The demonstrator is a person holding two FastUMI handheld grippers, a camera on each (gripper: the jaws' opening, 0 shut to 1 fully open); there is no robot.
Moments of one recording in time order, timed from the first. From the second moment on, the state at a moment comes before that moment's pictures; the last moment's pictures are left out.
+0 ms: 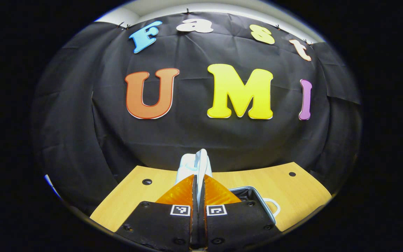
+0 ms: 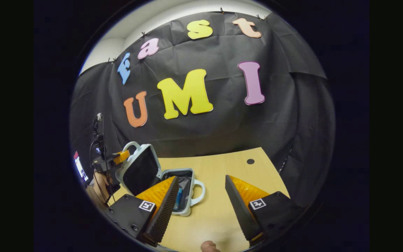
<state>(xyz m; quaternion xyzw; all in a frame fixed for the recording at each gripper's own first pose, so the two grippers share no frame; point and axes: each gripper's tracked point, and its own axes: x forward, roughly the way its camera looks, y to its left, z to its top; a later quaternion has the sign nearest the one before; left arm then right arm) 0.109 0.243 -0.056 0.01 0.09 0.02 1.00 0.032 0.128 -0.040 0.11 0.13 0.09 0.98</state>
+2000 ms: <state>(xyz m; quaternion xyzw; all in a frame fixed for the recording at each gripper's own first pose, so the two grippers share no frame) 0.094 0.050 -0.127 0.08 0.13 -0.01 0.99 0.070 0.047 -0.044 0.02 0.11 0.02 0.99</state>
